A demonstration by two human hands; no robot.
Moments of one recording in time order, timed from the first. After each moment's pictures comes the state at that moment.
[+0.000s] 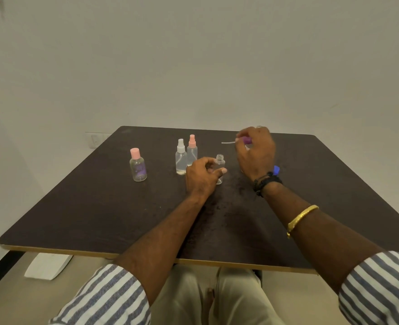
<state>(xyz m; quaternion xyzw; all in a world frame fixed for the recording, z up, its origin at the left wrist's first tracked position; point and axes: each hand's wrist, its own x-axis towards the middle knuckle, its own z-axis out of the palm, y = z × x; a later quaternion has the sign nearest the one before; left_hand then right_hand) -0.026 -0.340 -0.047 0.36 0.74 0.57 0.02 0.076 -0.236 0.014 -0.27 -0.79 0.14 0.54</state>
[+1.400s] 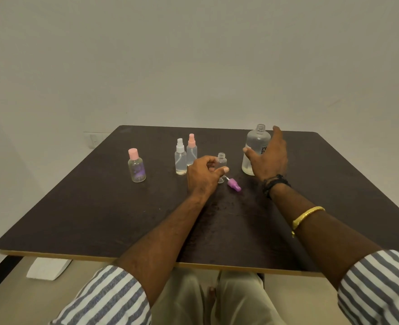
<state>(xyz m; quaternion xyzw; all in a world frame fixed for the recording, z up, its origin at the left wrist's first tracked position) -0.028 -0.332 -0.048 0.37 0.73 0.57 0.02 0.092 -0.201 -0.011 -0.42 -0.74 0.22 0.46</state>
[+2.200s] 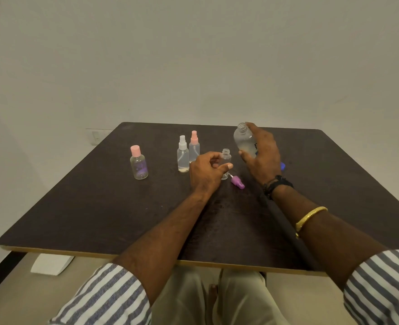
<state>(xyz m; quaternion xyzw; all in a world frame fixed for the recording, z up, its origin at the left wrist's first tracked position) -0.026 -0.333 -0.046 0.38 0.72 0.58 0.00 0.086 -0.206 -0.020 -0.25 -0.84 0.16 0.46</state>
